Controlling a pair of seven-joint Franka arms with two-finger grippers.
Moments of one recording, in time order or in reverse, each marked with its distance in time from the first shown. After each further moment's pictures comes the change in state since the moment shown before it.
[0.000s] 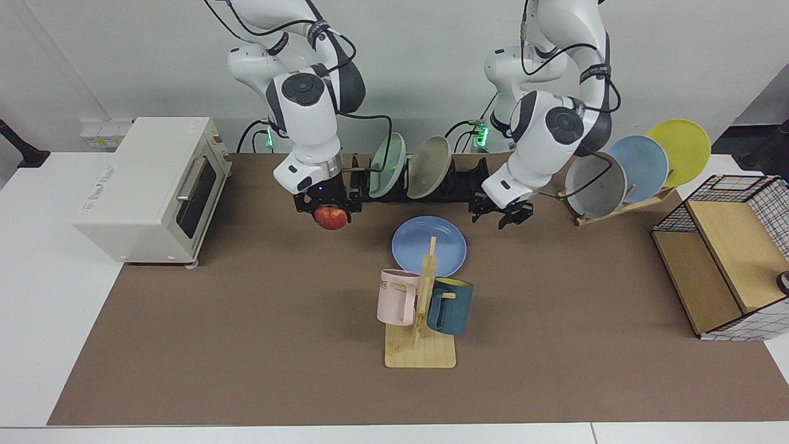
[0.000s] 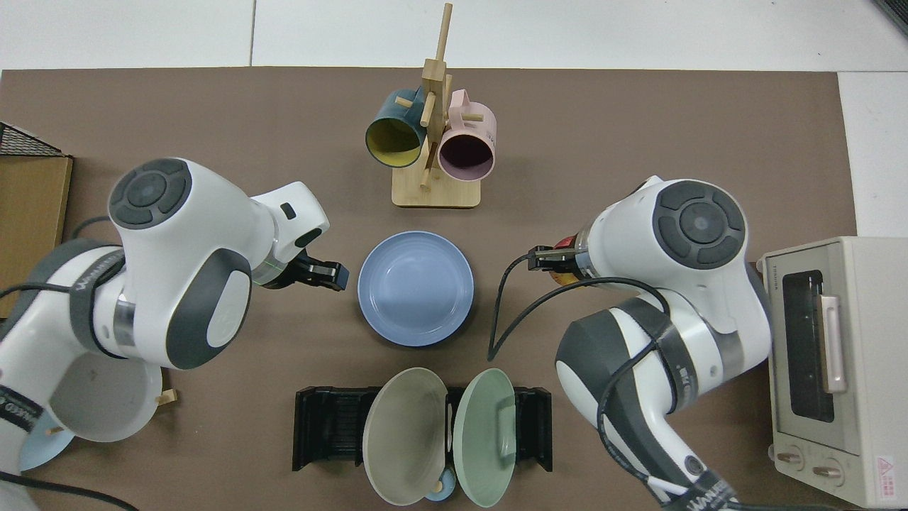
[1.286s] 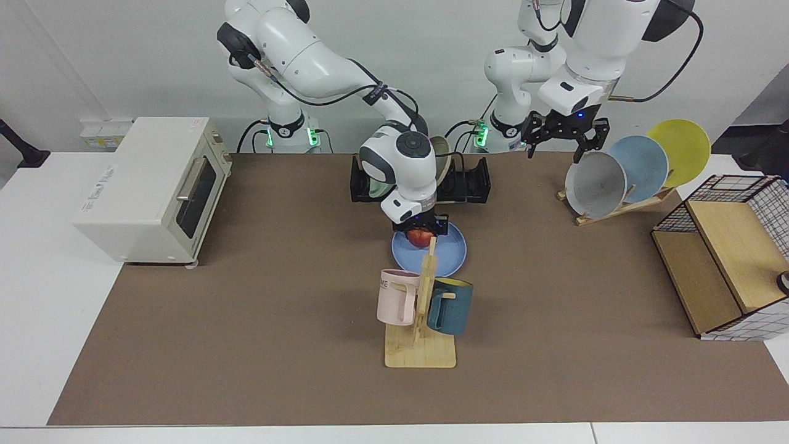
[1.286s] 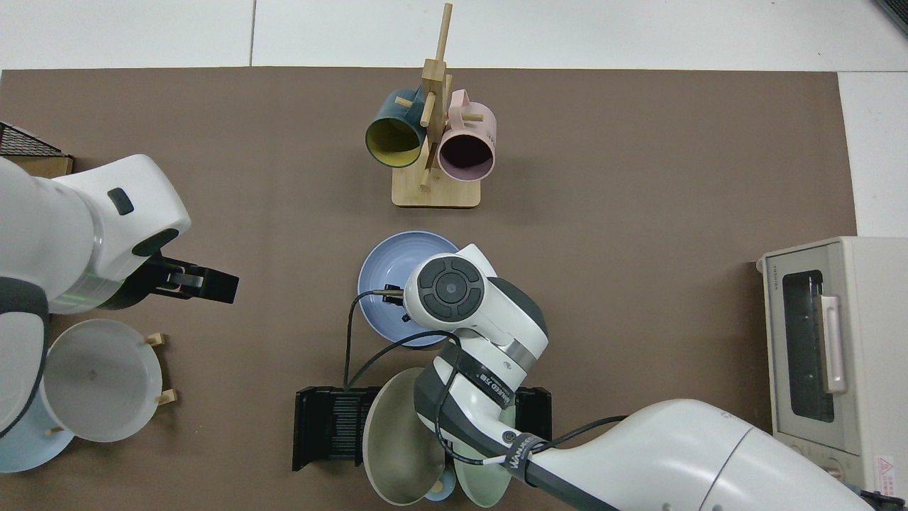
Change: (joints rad) left arm 0.007 -0.203 0.094 0.226 0.118 -0.383 0.036; right arm 0.042 0.466 0.319 0.134 -0.308 0.259 0.607
